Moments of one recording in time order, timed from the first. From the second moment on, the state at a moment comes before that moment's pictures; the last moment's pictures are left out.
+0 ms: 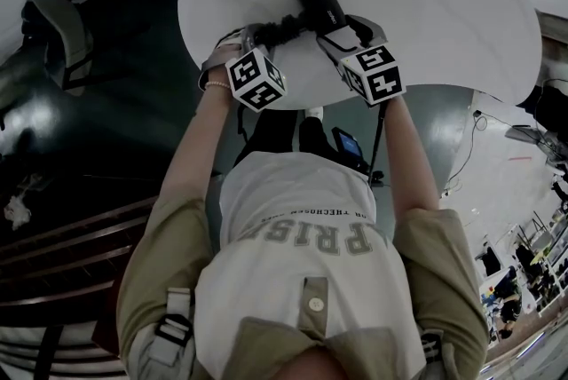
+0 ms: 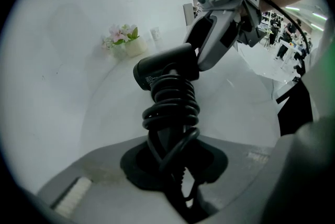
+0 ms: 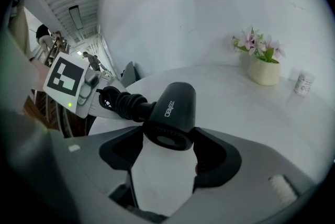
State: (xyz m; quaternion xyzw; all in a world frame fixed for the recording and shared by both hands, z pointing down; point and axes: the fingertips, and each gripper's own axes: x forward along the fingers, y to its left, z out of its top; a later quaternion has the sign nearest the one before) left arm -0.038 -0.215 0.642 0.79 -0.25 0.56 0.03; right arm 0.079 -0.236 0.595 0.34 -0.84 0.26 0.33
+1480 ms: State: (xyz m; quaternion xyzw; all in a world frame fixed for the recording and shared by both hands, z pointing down) left arm -0.050 -0.194 0.647 0.80 -0.21 0.56 0.10; right arm 0.074 -0.232 0.608 0.34 -0.83 0.27 0.34
